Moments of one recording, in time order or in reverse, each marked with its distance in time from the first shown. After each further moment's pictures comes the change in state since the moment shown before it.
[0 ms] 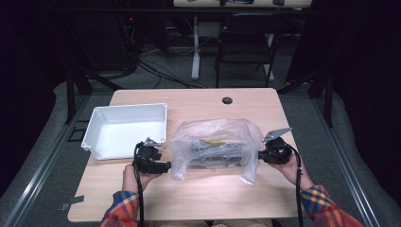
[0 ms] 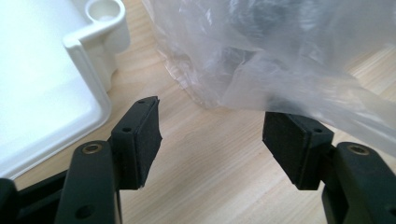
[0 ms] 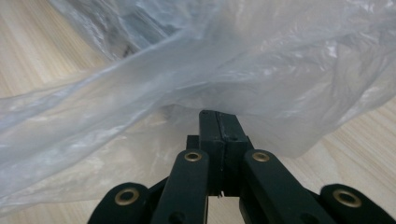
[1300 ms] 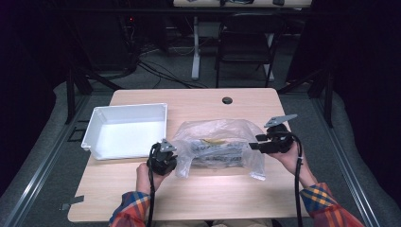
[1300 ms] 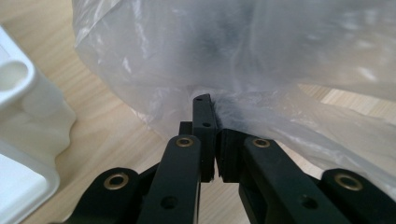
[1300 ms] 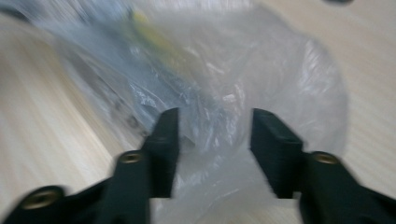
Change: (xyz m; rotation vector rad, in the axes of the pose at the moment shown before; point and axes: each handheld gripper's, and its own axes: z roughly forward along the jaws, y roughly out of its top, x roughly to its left) left arm -0.025 0.006 0.036 -0.035 0.013 0.168; right arm -0.002 0.037 -0.020 -0.069 -0.035 0.057
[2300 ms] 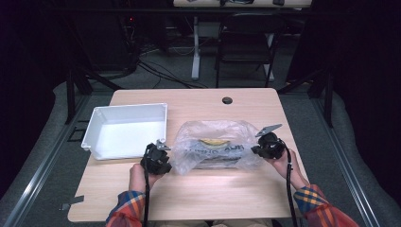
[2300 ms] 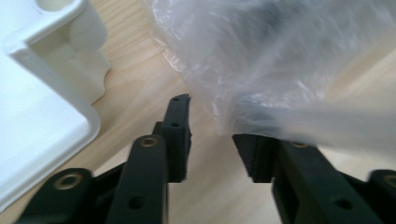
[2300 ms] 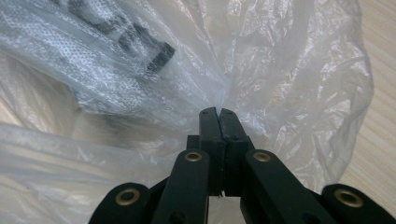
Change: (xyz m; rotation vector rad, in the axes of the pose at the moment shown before) left arm 0.016 -0.010 -0.010 0.120 0.050 -0.038; right arm -0.006 -0.026 0.044 0.124 -0.118 -0.027
